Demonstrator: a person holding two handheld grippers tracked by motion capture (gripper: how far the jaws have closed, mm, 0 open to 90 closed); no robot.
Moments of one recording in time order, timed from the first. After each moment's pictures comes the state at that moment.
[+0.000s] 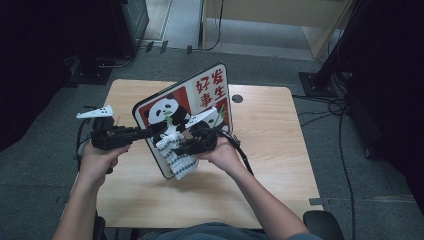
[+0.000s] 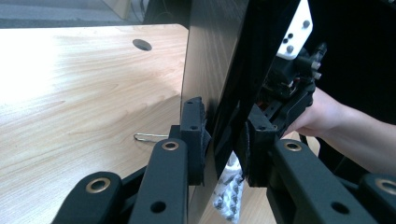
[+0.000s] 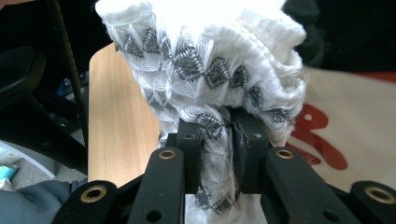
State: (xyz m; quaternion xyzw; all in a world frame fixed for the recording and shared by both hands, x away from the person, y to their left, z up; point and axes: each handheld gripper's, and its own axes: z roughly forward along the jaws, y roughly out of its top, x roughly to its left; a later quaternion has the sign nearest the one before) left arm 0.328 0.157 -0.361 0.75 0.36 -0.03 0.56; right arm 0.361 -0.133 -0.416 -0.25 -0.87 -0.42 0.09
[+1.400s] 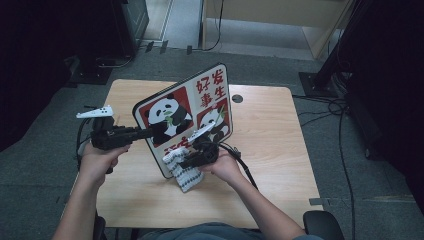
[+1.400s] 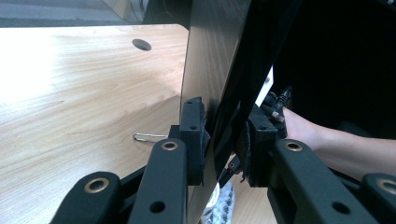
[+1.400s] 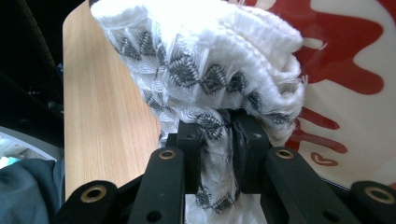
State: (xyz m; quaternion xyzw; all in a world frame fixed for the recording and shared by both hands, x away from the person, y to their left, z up) left arm 0.328 0.157 -0.361 0.75 0.36 -0.03 0.56; right arm 0.351 -0.138 -0.467 -0.28 -0.88 -0.37 0.12
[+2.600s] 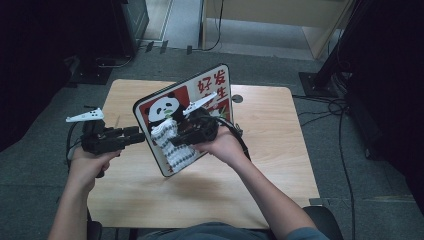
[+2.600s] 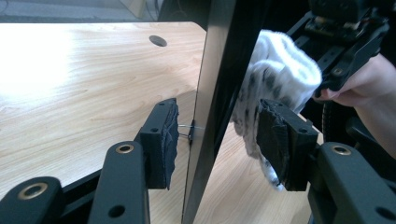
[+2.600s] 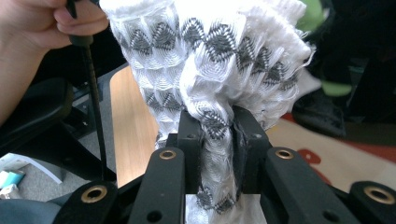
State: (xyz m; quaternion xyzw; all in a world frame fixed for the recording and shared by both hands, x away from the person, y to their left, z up) left arm 0.317 0.178 -0.360 0.74 0.38 -0.01 0.55; right arm 0.358 -0.129 -0.353 -0.25 -0.87 -0.42 0.08
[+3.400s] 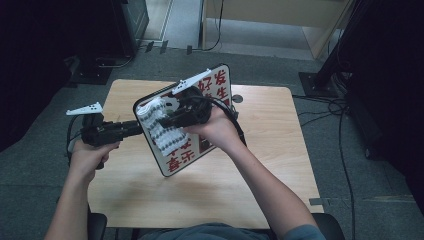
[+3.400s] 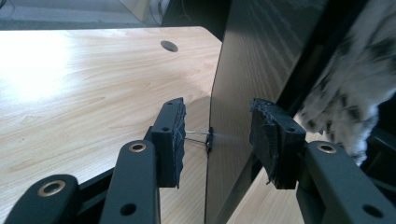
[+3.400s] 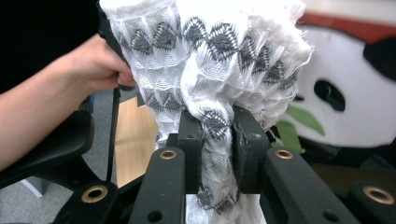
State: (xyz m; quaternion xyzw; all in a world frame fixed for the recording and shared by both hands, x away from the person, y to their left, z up) left arm 0.345 0.185 -0.370 0.75 0.38 0.00 0.55; right arm 0.363 -0.110 -0.287 -0.22 -0.86 -0.45 0.04
